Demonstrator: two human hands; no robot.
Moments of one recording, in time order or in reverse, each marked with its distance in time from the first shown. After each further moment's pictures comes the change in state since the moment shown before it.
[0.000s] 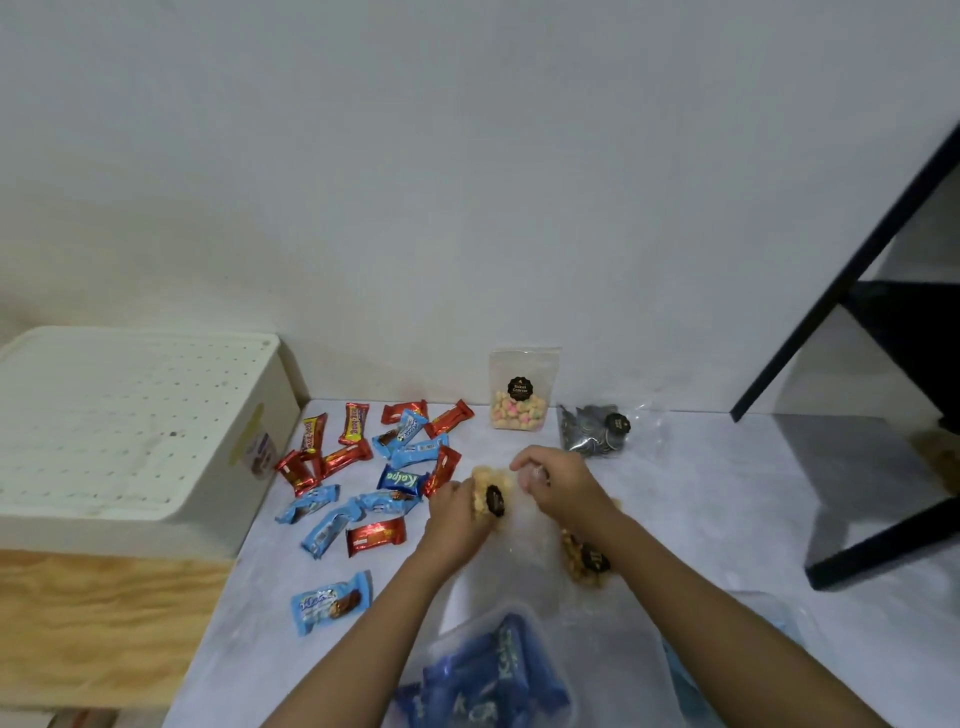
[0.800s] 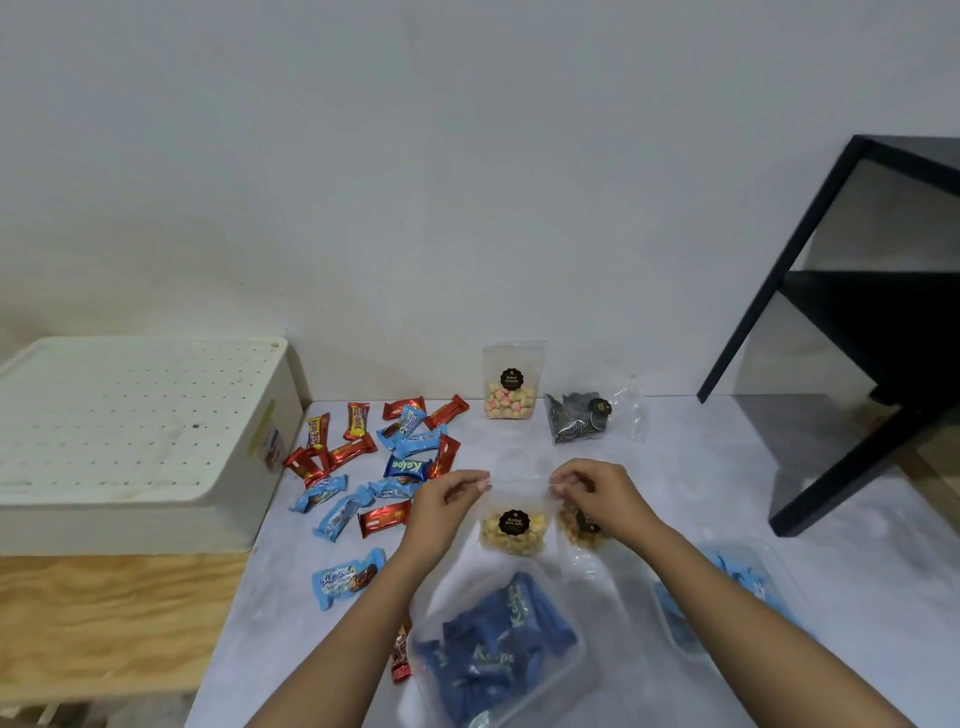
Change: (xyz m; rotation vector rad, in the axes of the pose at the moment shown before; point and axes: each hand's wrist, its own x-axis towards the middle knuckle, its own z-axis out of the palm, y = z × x) left_hand -0.062 -0.010 -0.028 -0.715 0.077 0.217; right_hand -0.073 0.007 -0.011 0.133 0.094 0.201
